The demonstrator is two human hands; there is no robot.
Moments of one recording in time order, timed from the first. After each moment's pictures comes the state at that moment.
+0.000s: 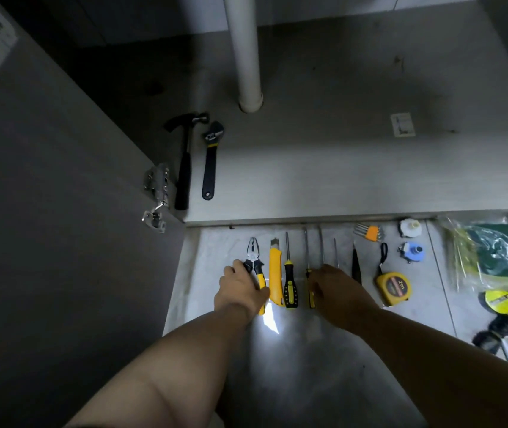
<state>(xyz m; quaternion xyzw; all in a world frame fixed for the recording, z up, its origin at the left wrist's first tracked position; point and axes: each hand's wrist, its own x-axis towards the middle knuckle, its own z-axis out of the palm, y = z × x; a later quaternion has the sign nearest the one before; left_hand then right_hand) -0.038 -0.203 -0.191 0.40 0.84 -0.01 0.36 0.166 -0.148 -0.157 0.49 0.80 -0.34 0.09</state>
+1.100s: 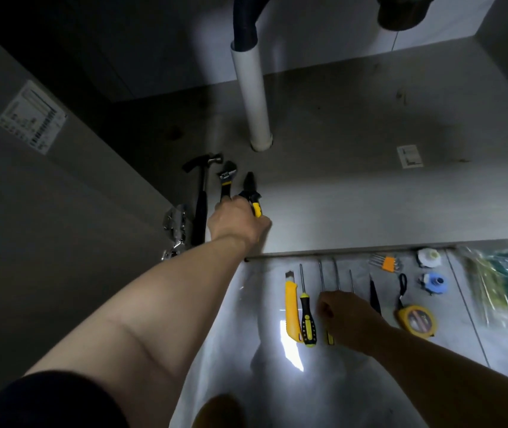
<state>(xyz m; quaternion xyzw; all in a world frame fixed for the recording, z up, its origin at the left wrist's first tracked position) -0.089 -0.045 -0.085 0.48 0.87 0.01 0.12 0.151 -0.129 -0.134 0.50 0.76 -0.41 0.11</state>
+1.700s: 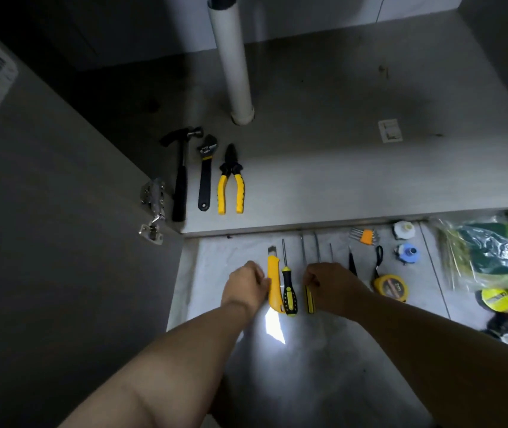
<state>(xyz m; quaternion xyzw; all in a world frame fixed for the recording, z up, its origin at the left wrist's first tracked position) -0.034 -0.182 -0.175 0.43 0.81 0.08 0.38 0.162 -0.126 -0.134 0.52 0.73 -0.42 0.10</state>
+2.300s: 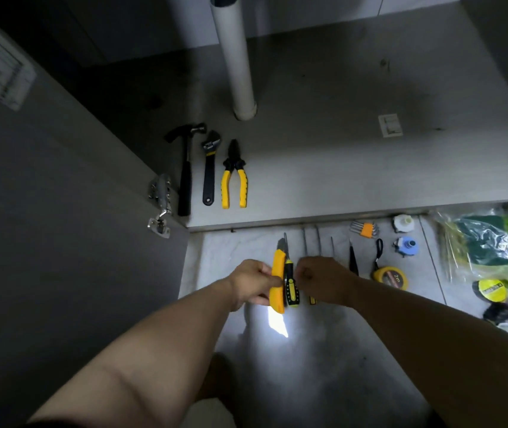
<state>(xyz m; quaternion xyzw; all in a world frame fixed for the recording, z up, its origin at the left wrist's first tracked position) -0.037 -0.174 -0.141 0.25 0.71 0.12 0.65 0.148 -0.125 -0.123 0.47 0.74 -0.48 0.10</state>
